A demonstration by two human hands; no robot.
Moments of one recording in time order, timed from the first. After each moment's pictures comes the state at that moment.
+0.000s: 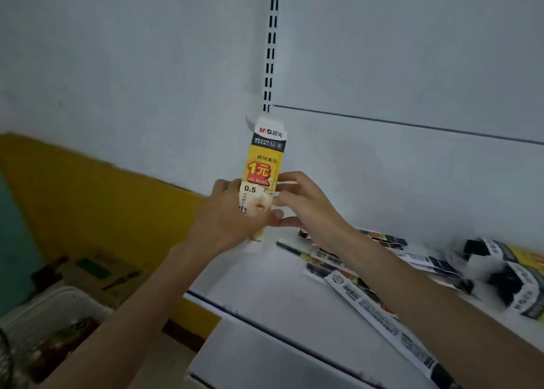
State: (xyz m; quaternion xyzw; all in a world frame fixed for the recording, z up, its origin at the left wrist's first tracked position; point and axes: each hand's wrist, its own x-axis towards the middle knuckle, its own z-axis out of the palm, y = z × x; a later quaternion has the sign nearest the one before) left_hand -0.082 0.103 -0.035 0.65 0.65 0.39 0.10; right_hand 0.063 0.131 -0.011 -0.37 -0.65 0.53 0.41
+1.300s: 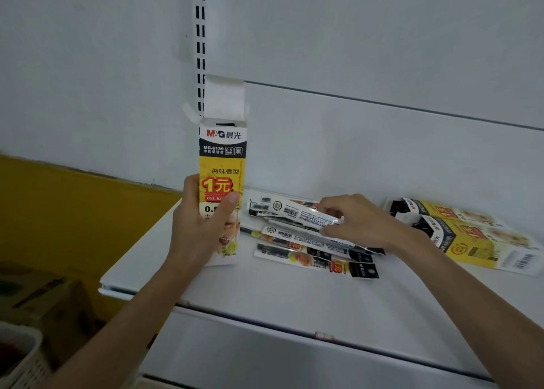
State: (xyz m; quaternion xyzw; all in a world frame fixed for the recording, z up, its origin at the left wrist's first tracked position) left_hand -0.039 0.091 -0.071 0.56 0.46 0.63 0.29; right_hand 0.202 0.112 -0.026 -0.57 -0.80 0.14 0.11
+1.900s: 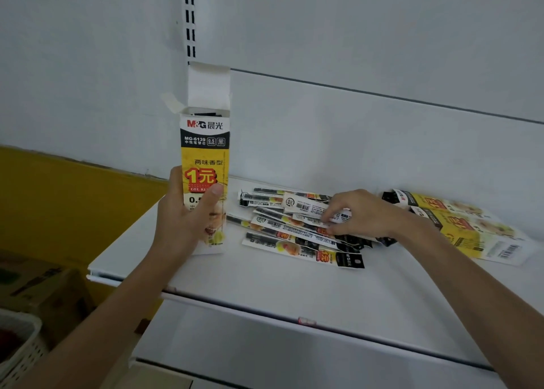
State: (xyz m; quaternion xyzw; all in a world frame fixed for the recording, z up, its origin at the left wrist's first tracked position) left_hand -0.042 0.086 -0.073 0.56 0.47 0.62 0.29; right_hand 0.239 0.122 -0.030 -0.57 -0.81 0.15 0.04
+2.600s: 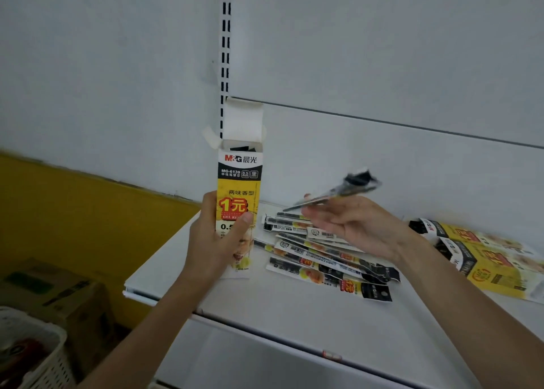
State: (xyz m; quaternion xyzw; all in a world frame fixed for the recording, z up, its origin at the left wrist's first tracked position) left_hand -0.038 0.081 -0.071 0.57 0.47 0.62 0.28; right_hand 0.190 0.110 -0.008 -0.32 -0.49 0.71 0.39
